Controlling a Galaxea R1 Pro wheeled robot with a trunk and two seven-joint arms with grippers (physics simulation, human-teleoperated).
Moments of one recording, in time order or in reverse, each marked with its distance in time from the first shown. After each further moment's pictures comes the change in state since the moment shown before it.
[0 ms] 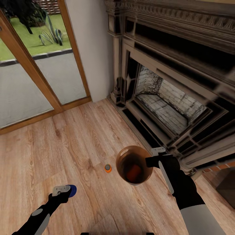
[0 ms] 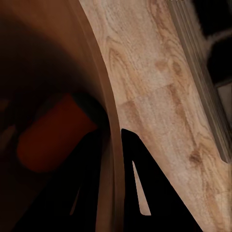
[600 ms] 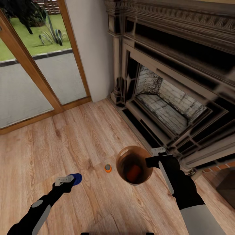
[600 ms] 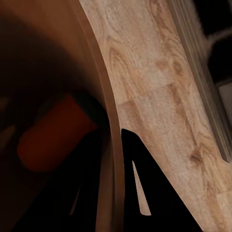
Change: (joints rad) left arm 0.000 0.007 0.006 -0.152 0.005 0.017 -0.101; right arm 0.002 0.000 -0.001 0.001 -0.002 -0.002 0.000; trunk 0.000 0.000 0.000
